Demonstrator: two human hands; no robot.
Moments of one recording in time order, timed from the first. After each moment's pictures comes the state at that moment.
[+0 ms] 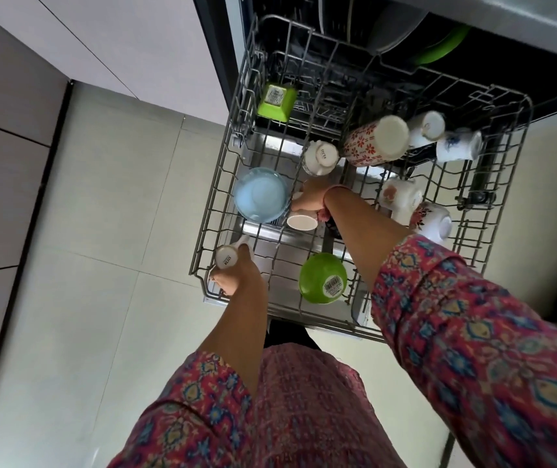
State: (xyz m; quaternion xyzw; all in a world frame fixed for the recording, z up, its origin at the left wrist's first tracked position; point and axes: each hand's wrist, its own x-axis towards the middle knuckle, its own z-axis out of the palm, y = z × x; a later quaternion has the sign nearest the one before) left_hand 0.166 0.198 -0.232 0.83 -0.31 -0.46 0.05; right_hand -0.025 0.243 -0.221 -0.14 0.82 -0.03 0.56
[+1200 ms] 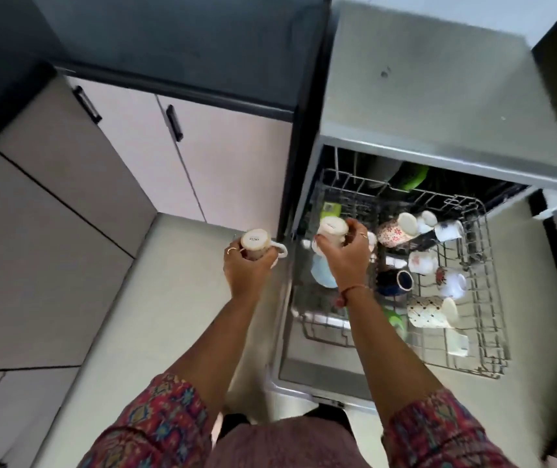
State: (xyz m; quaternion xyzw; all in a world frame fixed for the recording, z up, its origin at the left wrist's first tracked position) left_hand 0.250 0.009 -0.040 0.46 -0.65 -0.58 0.18; right_hand 0.150 0.146 -0.059 0.02 0.82 -0.57 -0.01
